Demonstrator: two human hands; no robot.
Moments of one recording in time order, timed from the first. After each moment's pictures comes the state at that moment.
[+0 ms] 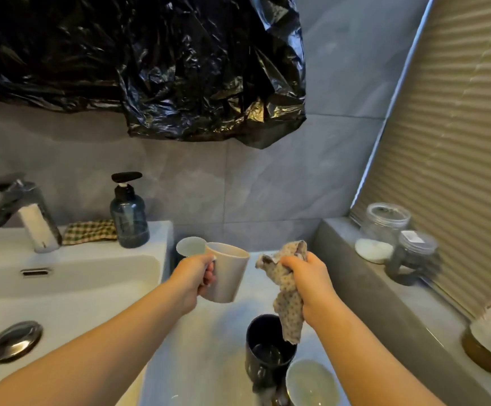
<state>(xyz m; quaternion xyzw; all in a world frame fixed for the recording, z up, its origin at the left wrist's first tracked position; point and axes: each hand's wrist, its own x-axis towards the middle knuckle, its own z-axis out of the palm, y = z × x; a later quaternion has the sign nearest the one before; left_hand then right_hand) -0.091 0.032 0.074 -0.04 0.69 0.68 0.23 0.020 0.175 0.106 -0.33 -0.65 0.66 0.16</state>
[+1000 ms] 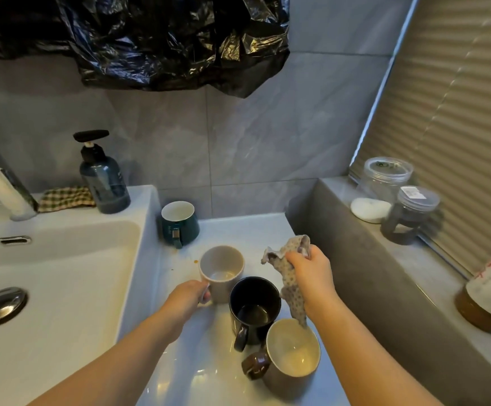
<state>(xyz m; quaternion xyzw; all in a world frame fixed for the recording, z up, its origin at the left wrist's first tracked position) -0.050 0.033 -0.021 -0.03 0.81 0.50 0.30 0.058 0.196 0.067 -0.36 -0.64 0.66 0.15</state>
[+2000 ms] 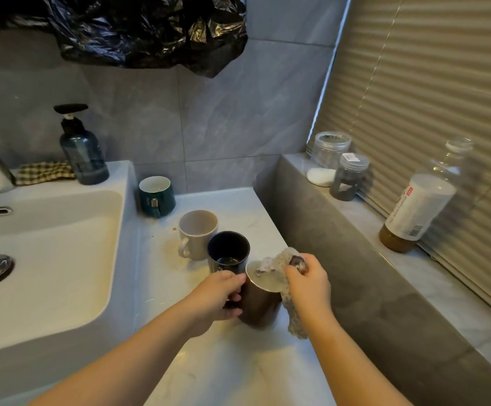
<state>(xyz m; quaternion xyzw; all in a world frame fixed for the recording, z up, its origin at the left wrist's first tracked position) 0.082 0.042 0.010 0.09 0.69 0.59 0.42 0.178 0.163 0.035 -0.39 -0.70 0.55 0.23</state>
